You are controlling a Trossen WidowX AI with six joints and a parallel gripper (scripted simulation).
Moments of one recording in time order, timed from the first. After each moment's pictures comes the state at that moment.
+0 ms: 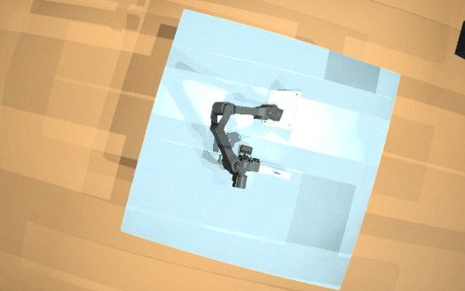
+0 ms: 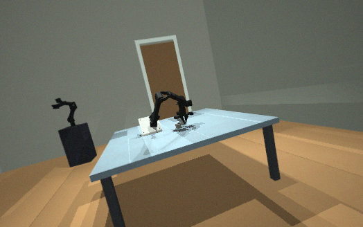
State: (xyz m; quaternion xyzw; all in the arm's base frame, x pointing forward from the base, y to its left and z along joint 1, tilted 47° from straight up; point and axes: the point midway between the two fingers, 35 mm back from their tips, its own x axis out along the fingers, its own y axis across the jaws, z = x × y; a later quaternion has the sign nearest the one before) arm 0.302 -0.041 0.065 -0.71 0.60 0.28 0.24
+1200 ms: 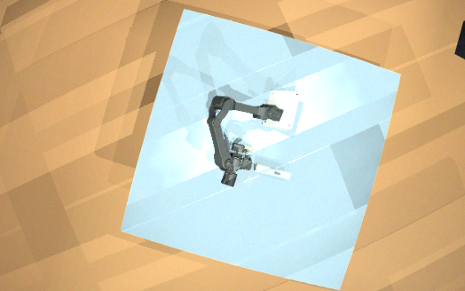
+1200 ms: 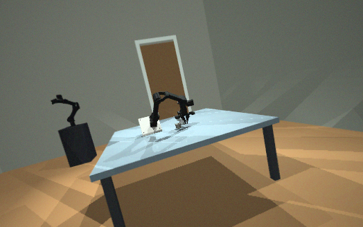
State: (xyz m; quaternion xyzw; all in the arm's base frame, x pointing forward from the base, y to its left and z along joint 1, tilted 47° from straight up) arm 0.306 -0.065 0.099 -0.71 0.60 0.28 0.24
